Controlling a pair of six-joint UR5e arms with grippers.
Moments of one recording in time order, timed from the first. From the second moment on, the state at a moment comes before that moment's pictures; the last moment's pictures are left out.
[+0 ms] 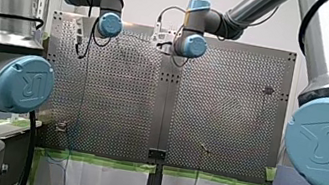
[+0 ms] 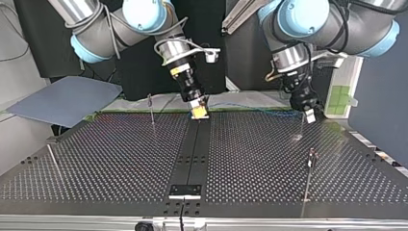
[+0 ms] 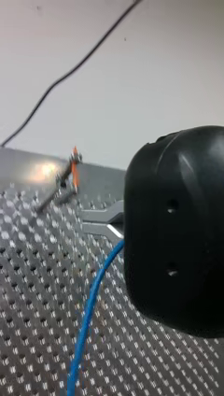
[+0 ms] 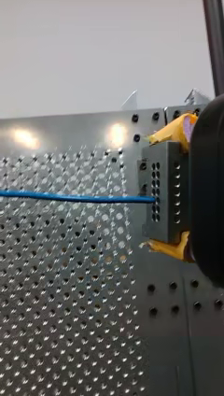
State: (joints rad) left arm -0.26 -1.44 -1.93 -2.73 -2.23 -1.67; right arm 2.39 -1.27 1.56 -0.42 1.60 1.61
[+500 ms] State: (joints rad) left arm -0.14 -1.44 -1.88 -2.75 -2.13 -1.70; right arm 2.41 -1.26 1.50 -0.42 1.60 1.61
